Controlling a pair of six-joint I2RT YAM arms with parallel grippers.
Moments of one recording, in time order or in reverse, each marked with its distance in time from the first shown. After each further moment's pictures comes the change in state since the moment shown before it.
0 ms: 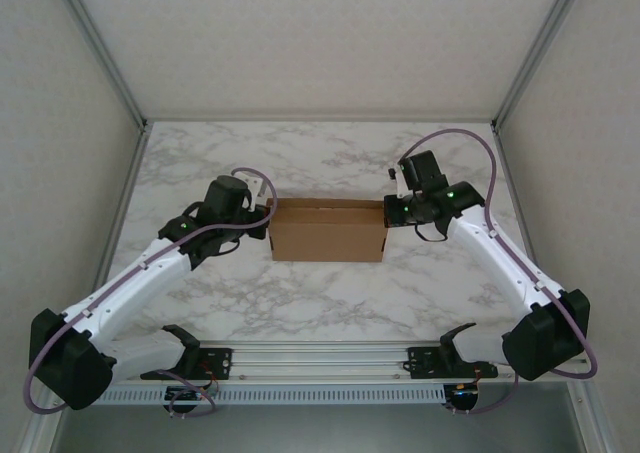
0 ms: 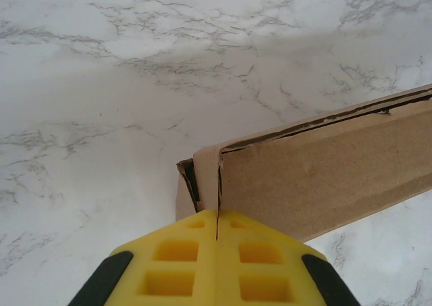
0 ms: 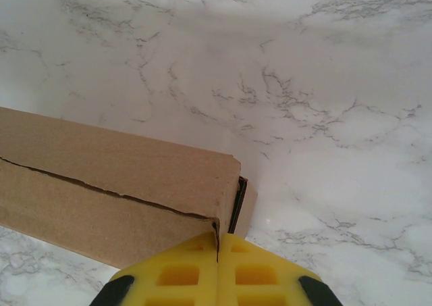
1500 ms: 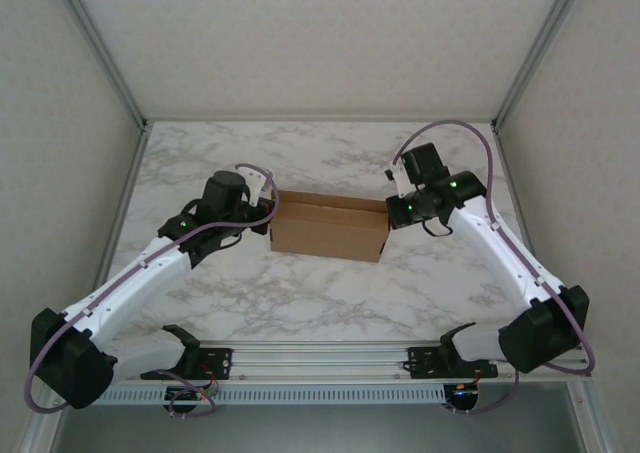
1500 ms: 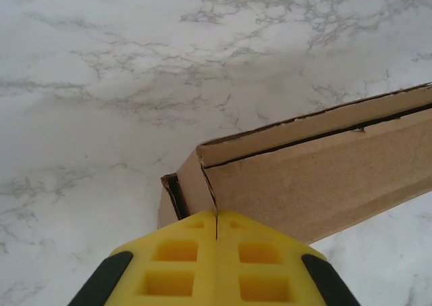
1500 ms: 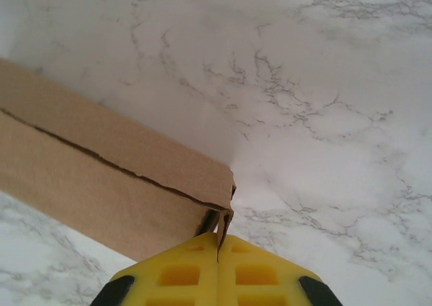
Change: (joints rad) left arm 0.002 0.013 0.011 0.078 0.057 0.061; right arm -0.014 0.064 0.132 -0.161 0.004 -0.154
